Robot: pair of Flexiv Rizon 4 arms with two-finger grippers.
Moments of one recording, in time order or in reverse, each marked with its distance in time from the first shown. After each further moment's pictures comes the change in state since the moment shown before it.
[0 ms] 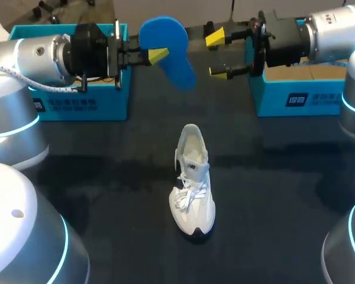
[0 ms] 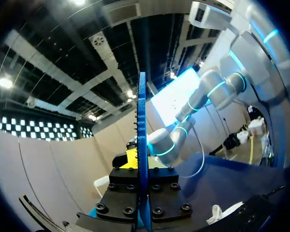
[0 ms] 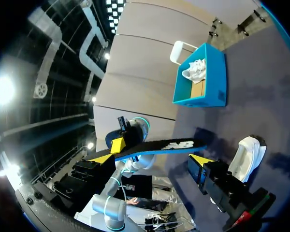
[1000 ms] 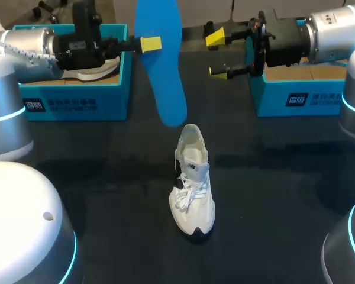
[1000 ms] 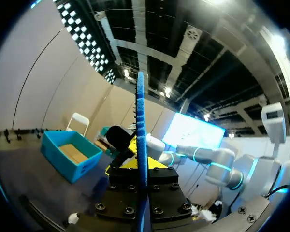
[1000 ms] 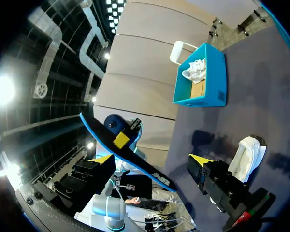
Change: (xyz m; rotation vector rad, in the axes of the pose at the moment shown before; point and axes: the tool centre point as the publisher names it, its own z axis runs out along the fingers) left arm -0.004 -0.010 -0.012 -0.073 -0.089 -0.985; right arm 0.000 0.000 0.000 0.000 0.001 0.000
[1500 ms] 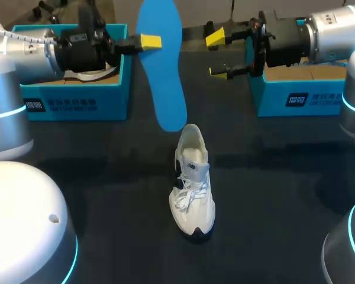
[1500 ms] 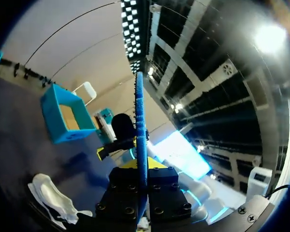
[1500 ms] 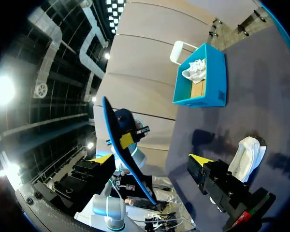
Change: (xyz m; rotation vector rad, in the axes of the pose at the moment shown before) left arm -0.005 0.003 -0.001 0.008 -0.008 -0.504; right arm 0.000 0.000 0.000 0.000 0.000 0.000
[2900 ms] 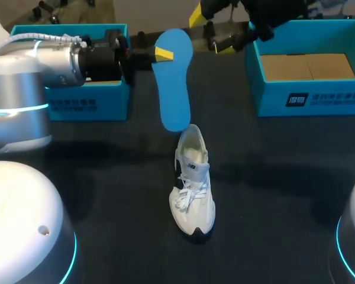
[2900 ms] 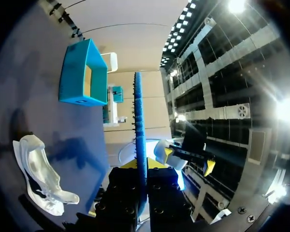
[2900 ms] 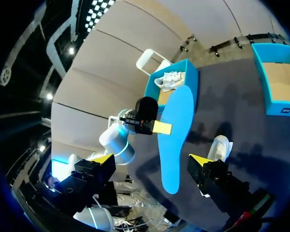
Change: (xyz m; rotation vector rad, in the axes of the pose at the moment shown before) left arm -0.070 -0.004 0.018 -0.076 0.006 -0.452; right arm 0.076 -0.014 0.006 -0.059 -0.503 -0.060
